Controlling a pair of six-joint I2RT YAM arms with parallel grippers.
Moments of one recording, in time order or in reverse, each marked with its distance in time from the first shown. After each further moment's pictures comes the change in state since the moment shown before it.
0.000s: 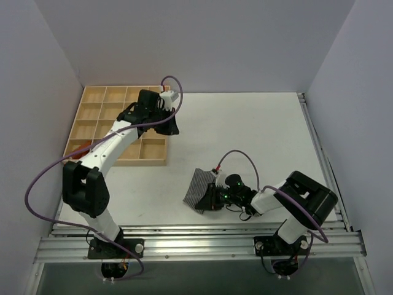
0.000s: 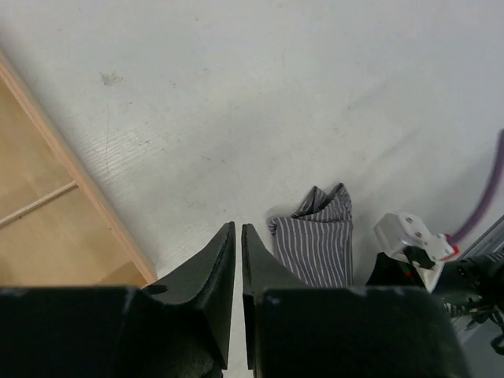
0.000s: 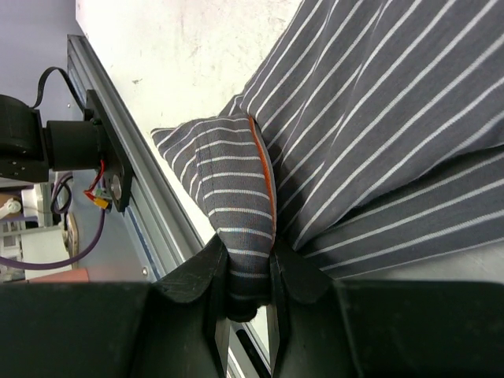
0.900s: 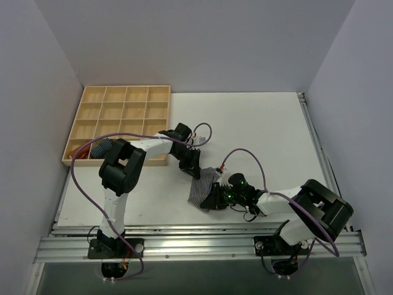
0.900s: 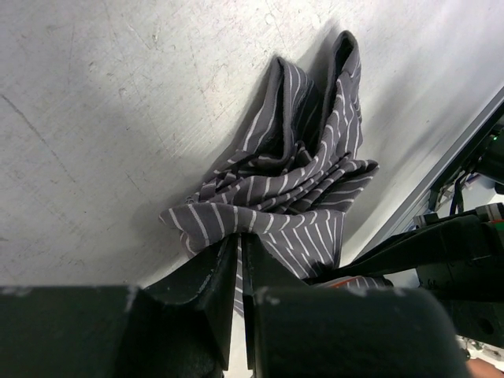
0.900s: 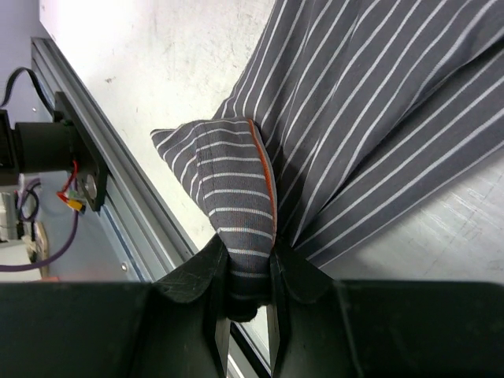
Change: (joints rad) left arm -0.194 0.353 -0.117 0.011 0.248 -0.093; right arm -0.018 -0.155 -0.002 -0.216 0.048 -0.080
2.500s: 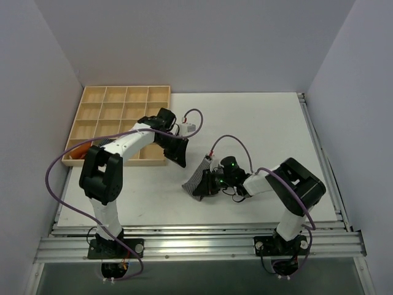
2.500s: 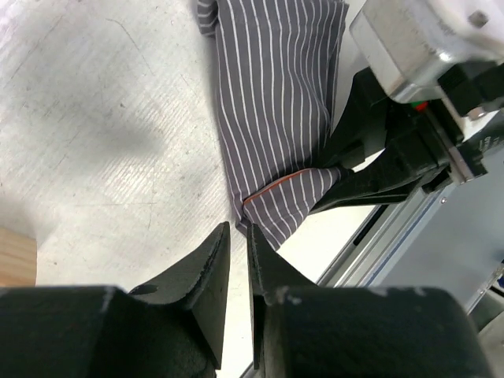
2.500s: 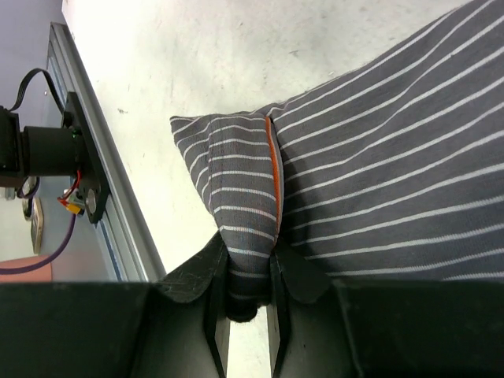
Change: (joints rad) left arm 0.103 -0.188 0.076 -0.283 -0.035 0.343; right arm -0.124 0.311 0.255 0.046 -0.225 -0.174
